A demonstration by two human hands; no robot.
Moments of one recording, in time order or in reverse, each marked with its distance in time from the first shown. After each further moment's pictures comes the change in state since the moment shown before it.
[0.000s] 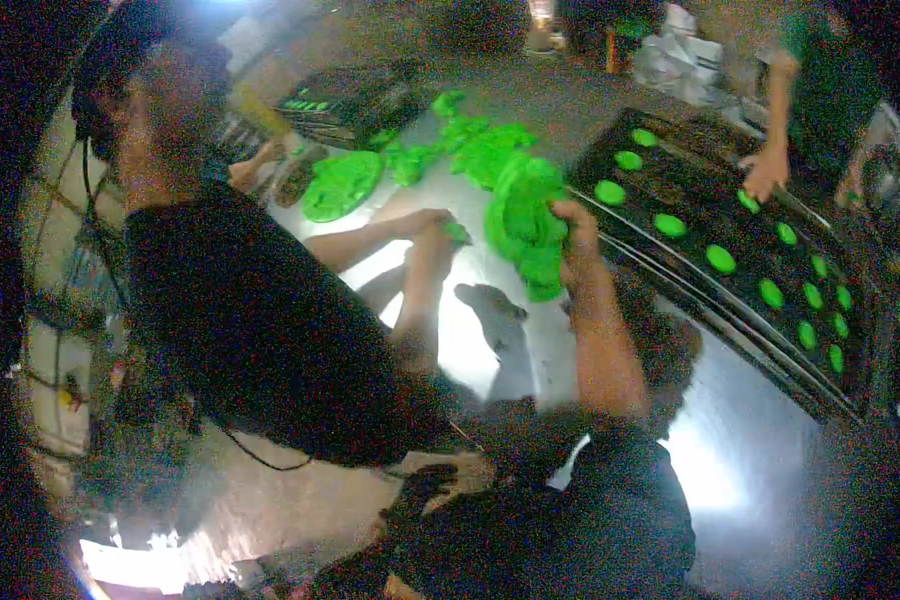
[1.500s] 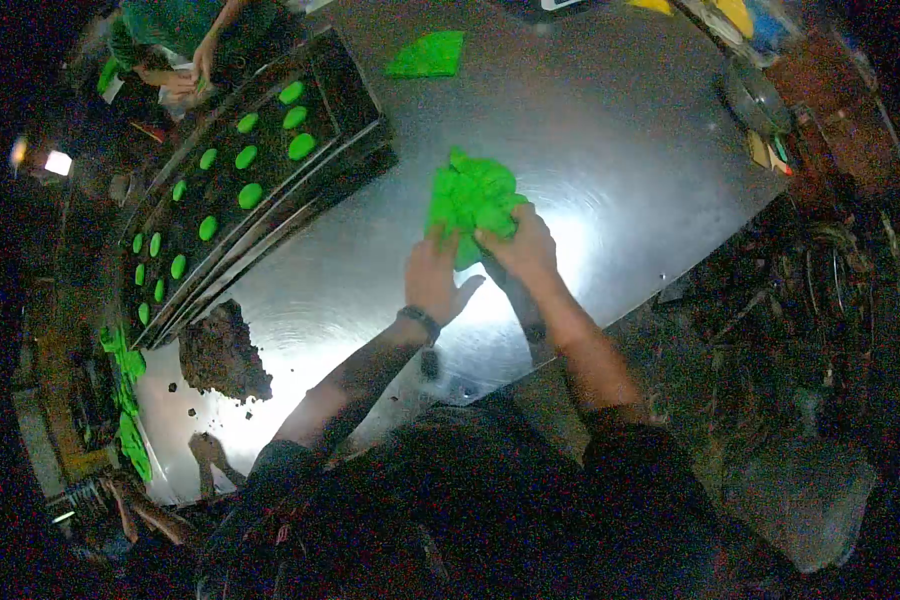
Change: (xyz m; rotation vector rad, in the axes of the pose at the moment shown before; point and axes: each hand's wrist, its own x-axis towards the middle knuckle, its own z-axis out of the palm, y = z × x) left_hand 0.446 -0.510 0.369 2.471 -0.647 0.434; right_hand -0.735 -0.200 -0.192 -1.373 1.767 -0.142
